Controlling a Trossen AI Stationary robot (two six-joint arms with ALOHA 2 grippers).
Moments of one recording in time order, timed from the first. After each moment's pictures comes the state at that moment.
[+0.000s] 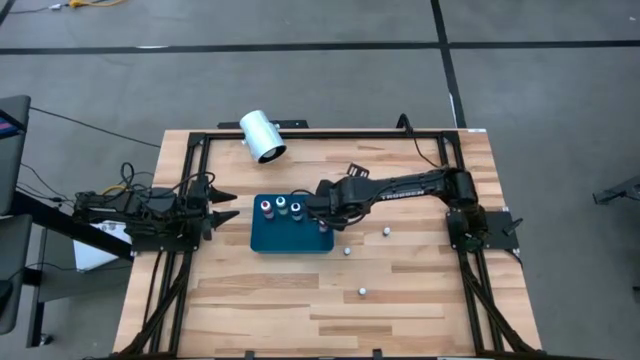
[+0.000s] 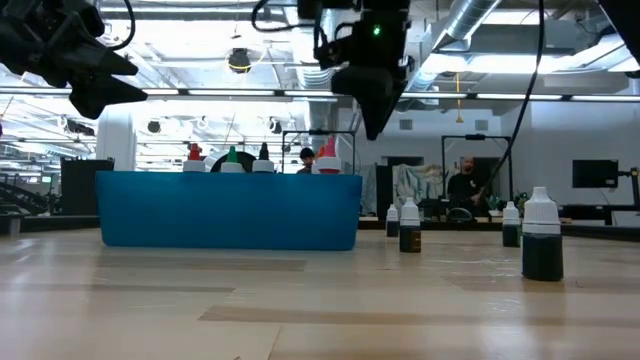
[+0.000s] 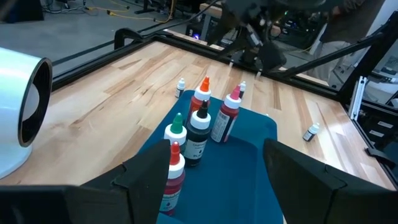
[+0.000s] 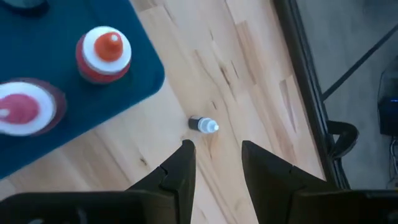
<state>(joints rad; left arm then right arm) -0.14 0.04 0.29 -0.46 -0.34 -0.33 0.06 2.07 1.87 -1.39 0.58 0.45</state>
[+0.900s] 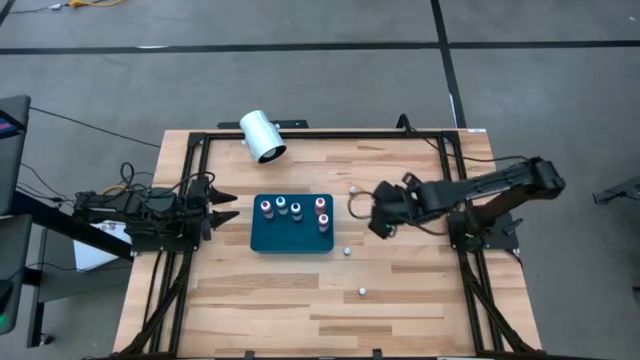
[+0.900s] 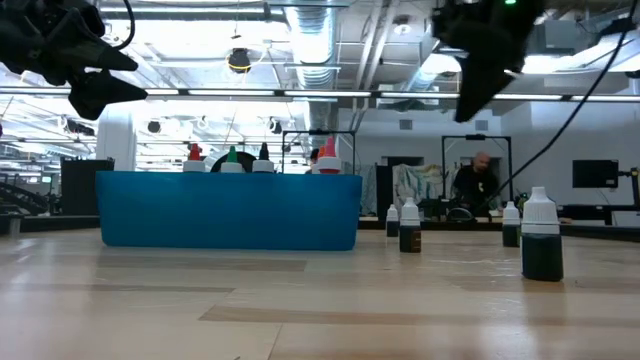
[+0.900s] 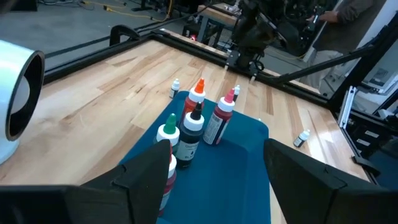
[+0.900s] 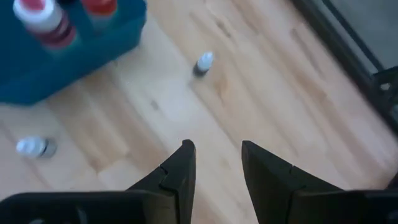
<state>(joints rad) -0.14 0.04 0.29 -0.45 -0.33 -0.39 0.19 1.40 1.13 -1.05 0.52 0.67</state>
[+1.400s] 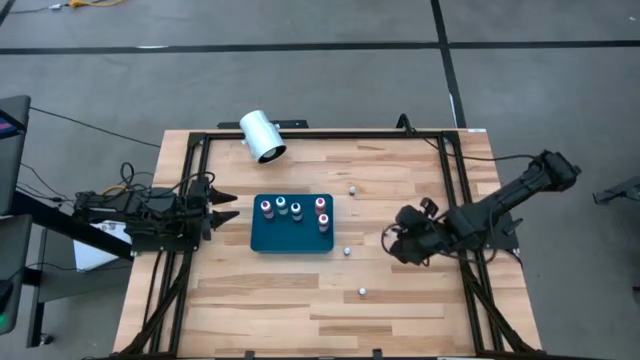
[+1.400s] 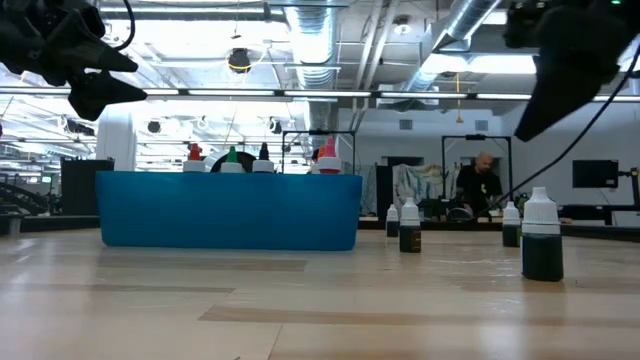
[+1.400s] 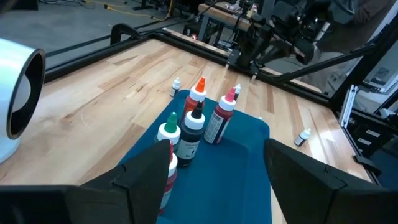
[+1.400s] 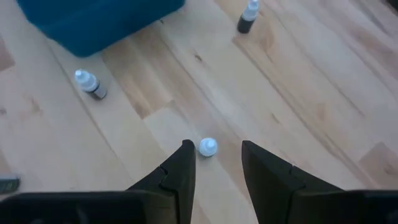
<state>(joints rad) -0.14 0.04 0.29 -0.46 -0.33 -0.39 0.48 1.19 0.80 -0.89 0.56 0.95</state>
